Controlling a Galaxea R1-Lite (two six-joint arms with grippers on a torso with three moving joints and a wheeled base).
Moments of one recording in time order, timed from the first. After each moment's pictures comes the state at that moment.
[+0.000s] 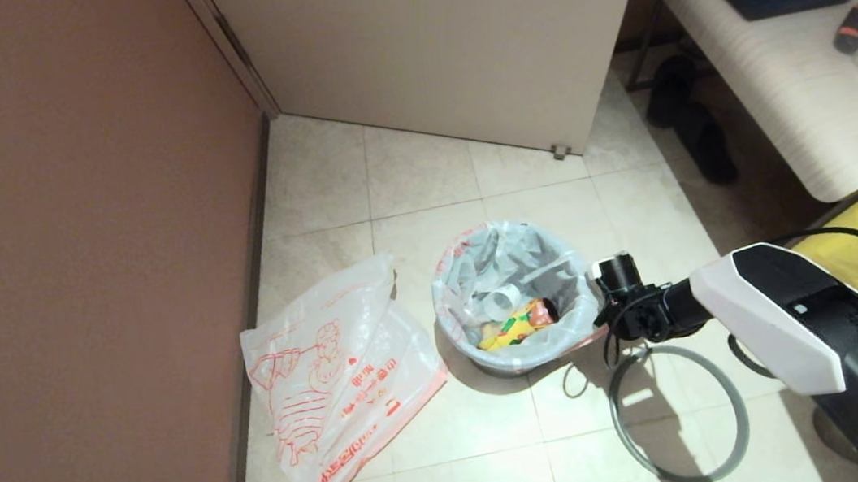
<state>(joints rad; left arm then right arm) 0.00 0.00 0.00 0.00 0.00 -0.01 0.24 2.75 -1.88 -0.20 -0.85 -0.13</state>
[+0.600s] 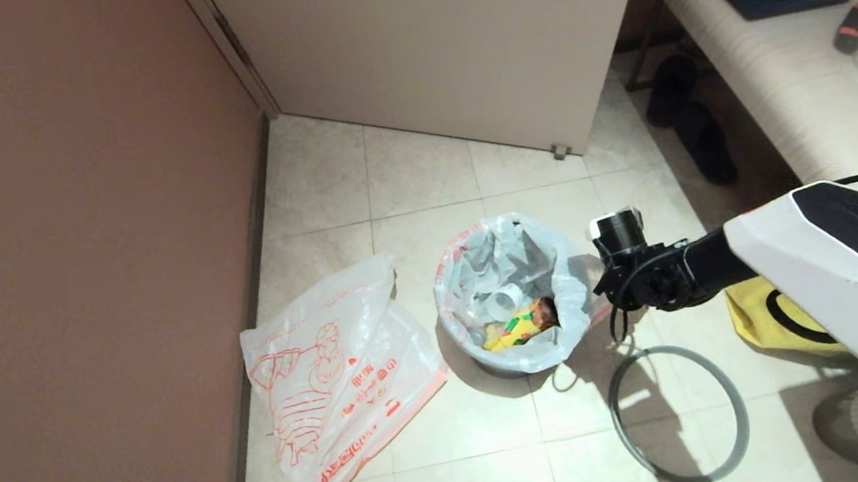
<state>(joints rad) 0.00 0.00 0.00 0.00 0.00 -0.01 0.31 2.46 -1.67 -0.18 -1.06 -0.17</state>
